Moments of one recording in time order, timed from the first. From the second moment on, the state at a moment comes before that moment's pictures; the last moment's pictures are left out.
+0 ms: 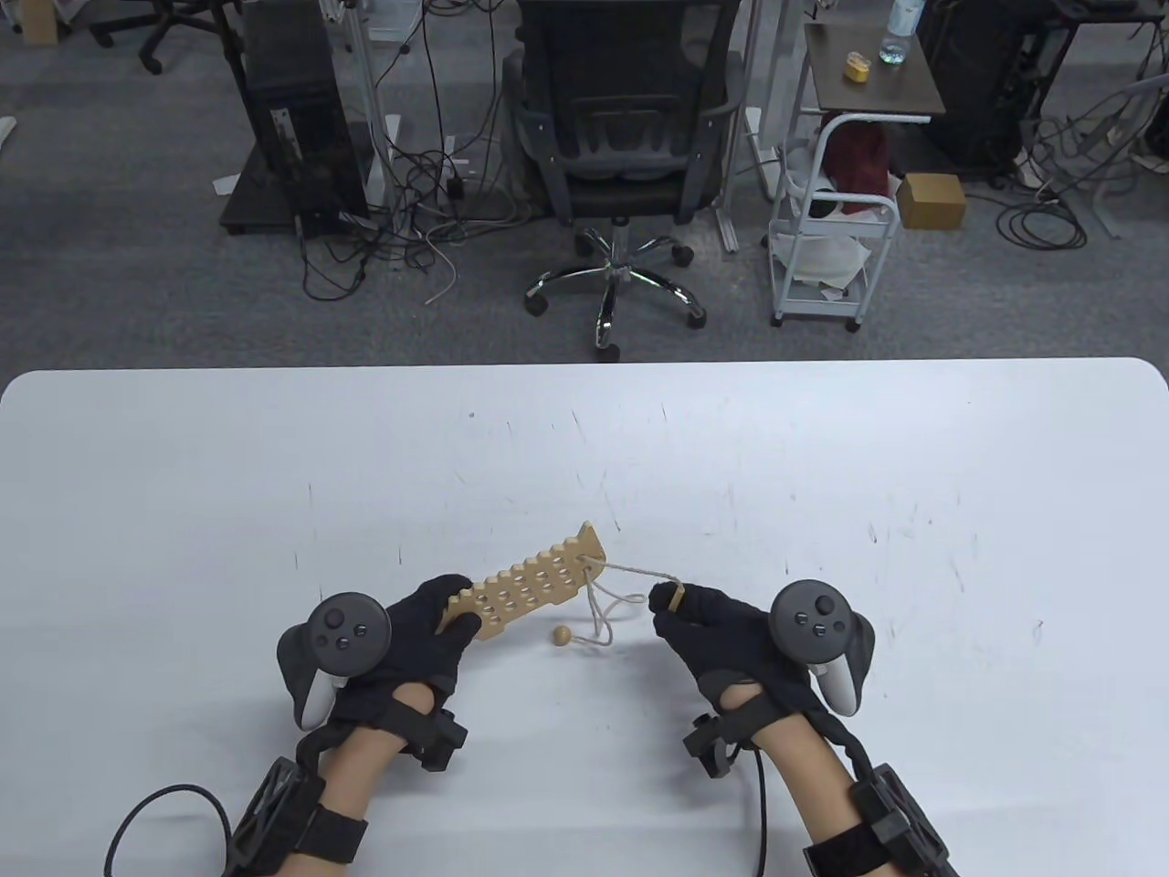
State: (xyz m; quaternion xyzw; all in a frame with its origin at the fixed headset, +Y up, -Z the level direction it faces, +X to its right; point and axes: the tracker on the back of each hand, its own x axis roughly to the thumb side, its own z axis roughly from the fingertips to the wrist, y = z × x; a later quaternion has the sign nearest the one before) left_hand -0.238 -0.729 -0.336 0.05 -0.07 0.40 0.91; right_hand 0.149 -0.724 -0.339 0.09 -0.04 0.86 0.51
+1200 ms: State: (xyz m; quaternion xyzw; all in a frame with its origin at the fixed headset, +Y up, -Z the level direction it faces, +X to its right) left_hand -0.265 -0.734 -0.341 0.06 0.00 0.42 0.91; right_hand 0.221 -0.691 -0.338 0.01 -0.17 0.79 0.59
